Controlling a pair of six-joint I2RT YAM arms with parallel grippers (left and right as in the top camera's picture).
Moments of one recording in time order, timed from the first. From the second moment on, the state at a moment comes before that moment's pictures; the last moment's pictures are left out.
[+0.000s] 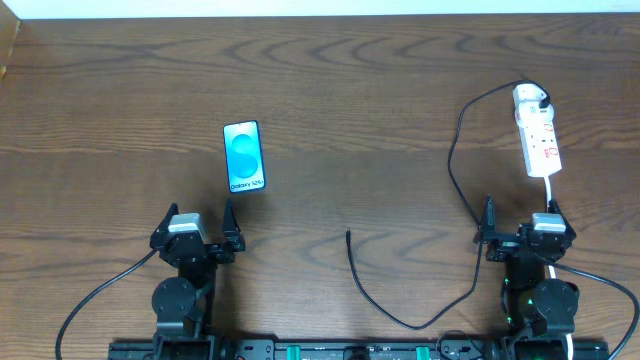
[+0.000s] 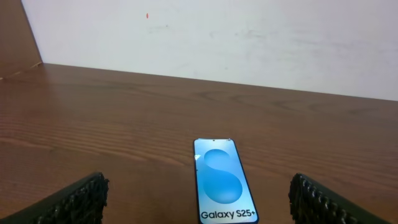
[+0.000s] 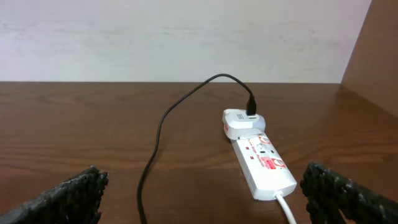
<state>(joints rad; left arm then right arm) -0.02 0.01 0.03 -0.13 -0.06 -0.09 0.04 0.01 0.01 -0.06 0.13 -0.03</state>
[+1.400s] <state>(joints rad) -0.02 0.25 0.07 -0.16 -0.06 -0.09 0.04 0.01 0.01 -0.06 0.13 -0.03</state>
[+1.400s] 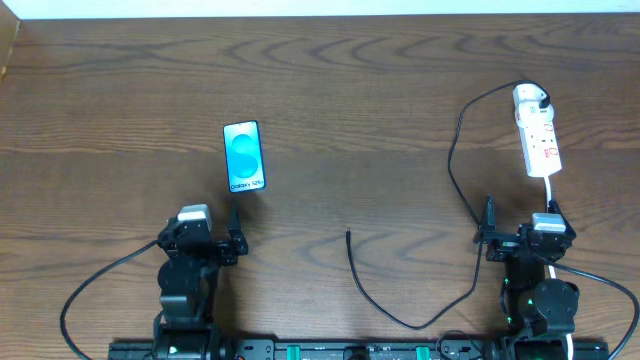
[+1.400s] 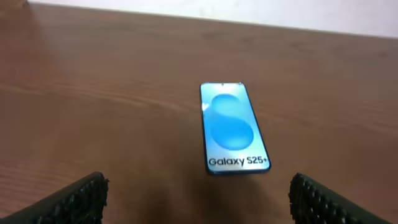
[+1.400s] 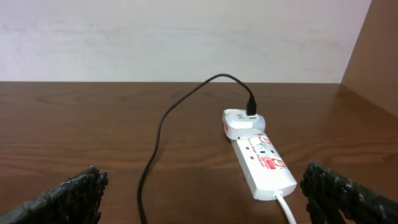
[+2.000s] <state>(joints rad) -0.02 0.50 0.40 -0.16 -0.06 -0.09 0.04 0.01 0.01 -0.06 0.13 -0.03</state>
